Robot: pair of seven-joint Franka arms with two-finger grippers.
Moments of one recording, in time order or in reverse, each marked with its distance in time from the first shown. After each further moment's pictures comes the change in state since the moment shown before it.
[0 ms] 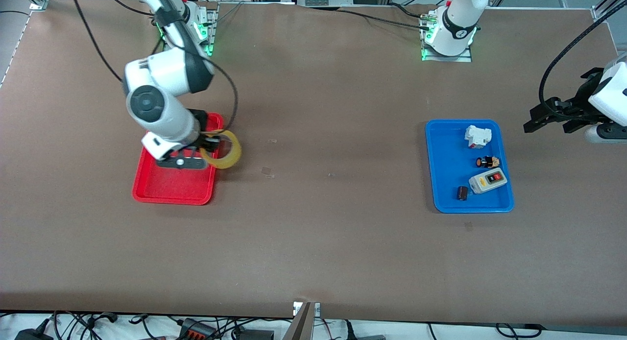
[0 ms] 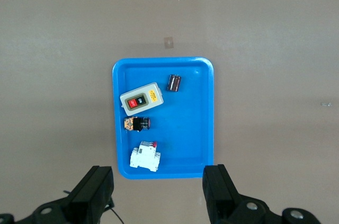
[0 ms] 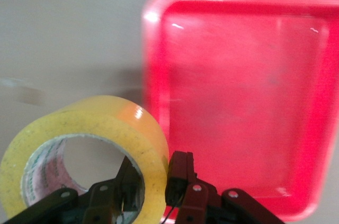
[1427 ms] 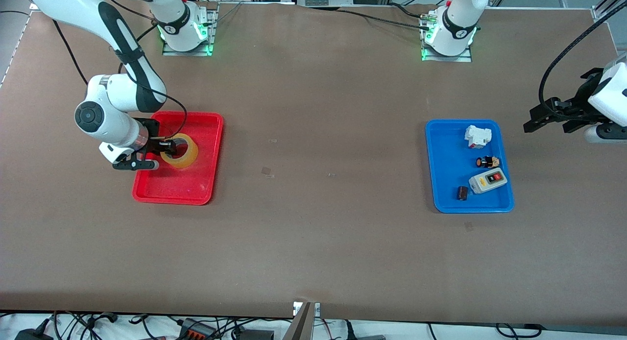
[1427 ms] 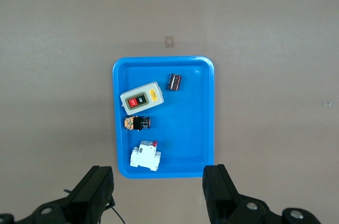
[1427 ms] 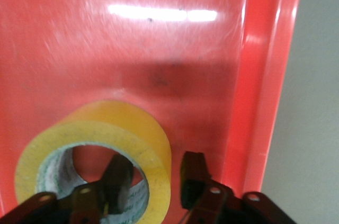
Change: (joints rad) left arm 0.002 -0.001 0.000 -0.004 0.000 0.000 0.000; right arm -0.274 0.073 0.005 -0.215 -0.001 0.329 -0.306
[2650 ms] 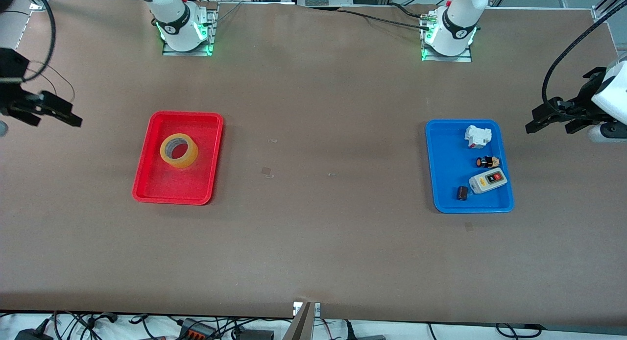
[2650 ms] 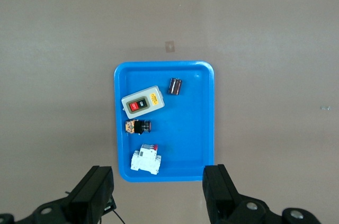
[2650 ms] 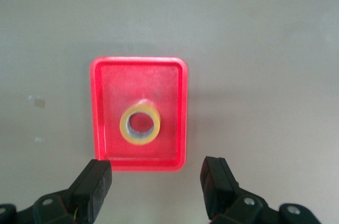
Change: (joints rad) left arm 0.002 -0.005 -0.001 0.010 0.000 0.011 0.000; right arm -0.030 -0.196 0.000 0.865 0.001 -1.002 0.003
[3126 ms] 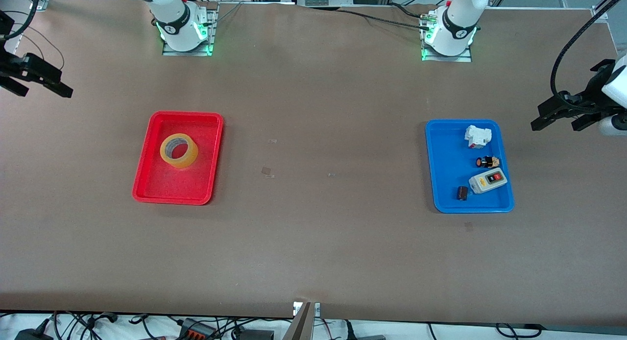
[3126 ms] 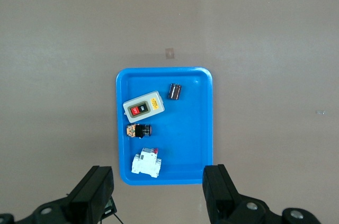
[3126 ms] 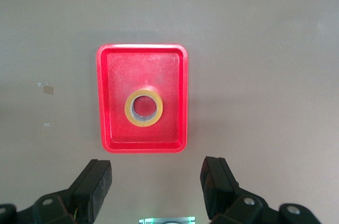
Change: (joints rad) left arm 0.000 -0.016 0.000 0.011 0.000 0.000 0.000; right arm 0.005 -0.111 0.014 -0.050 0.002 -0.055 0.039
